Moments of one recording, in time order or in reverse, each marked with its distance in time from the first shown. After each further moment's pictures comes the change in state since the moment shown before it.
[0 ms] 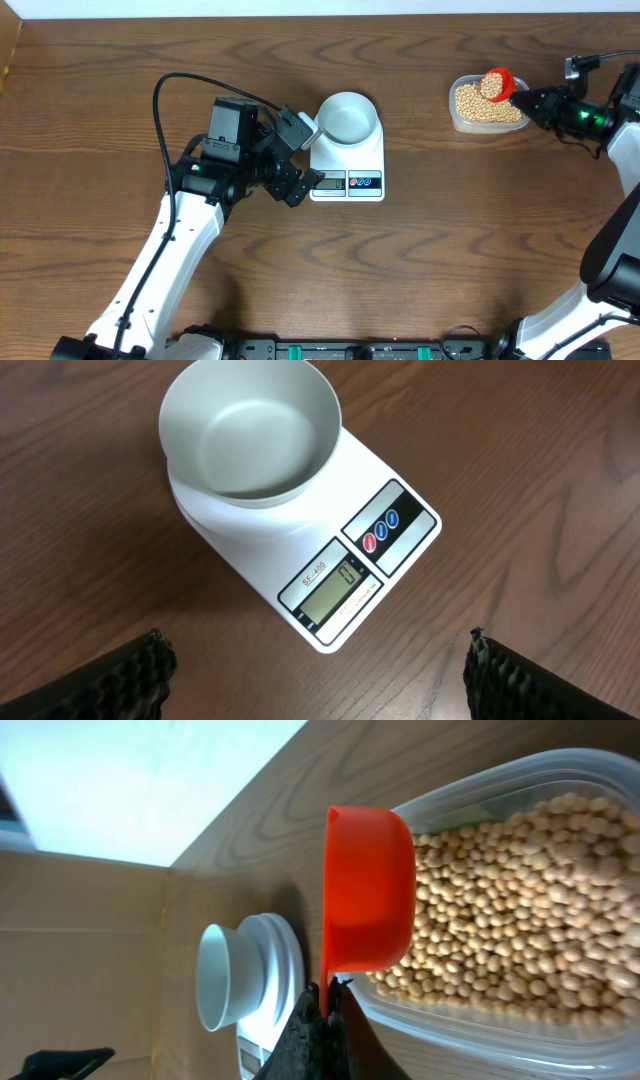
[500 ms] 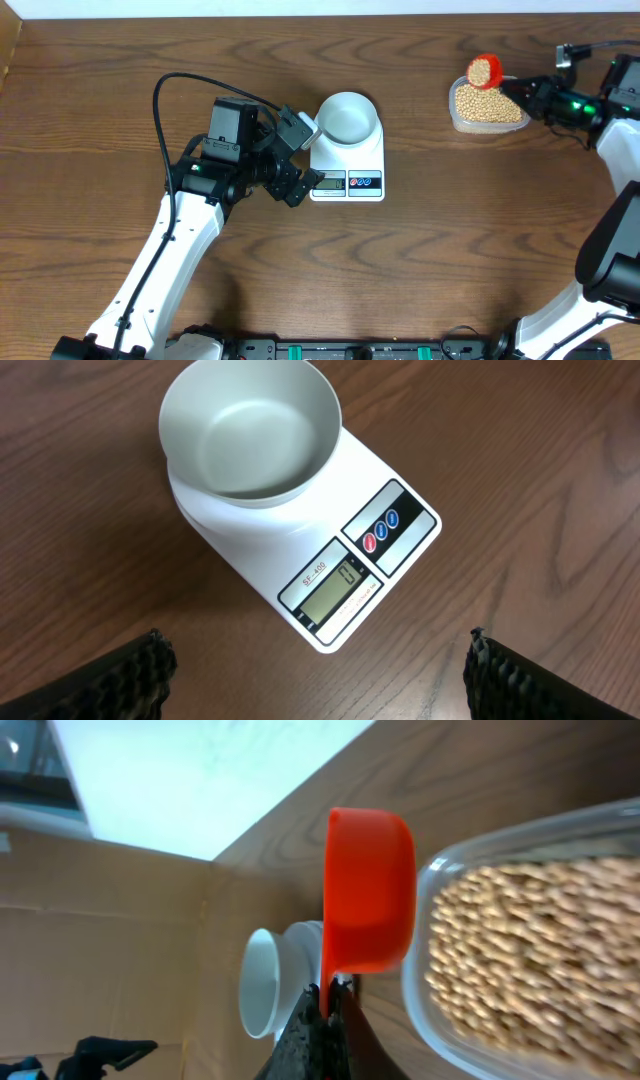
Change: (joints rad) left arm 0.000 0.000 0.000 0.000 0.000 0.000; right arm 0.060 0.000 -0.001 0.143 -0.080 0.117
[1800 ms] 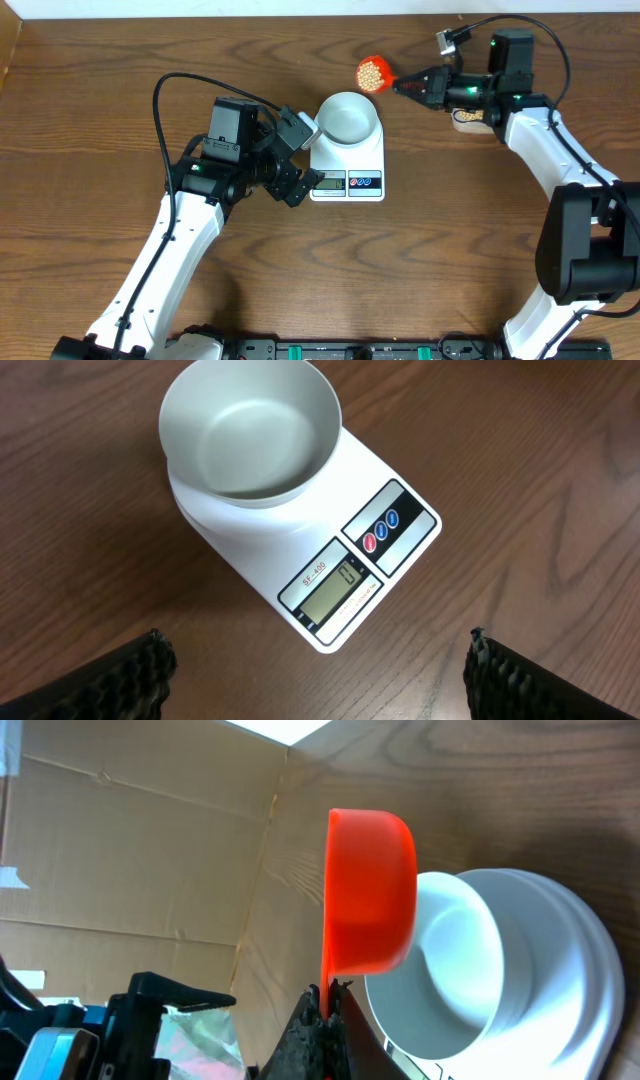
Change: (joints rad) left arm 0.000 0.000 0.000 0.000 0.000 0.000; right arm 0.420 0.000 -0.001 0.209 -0.001 0.225
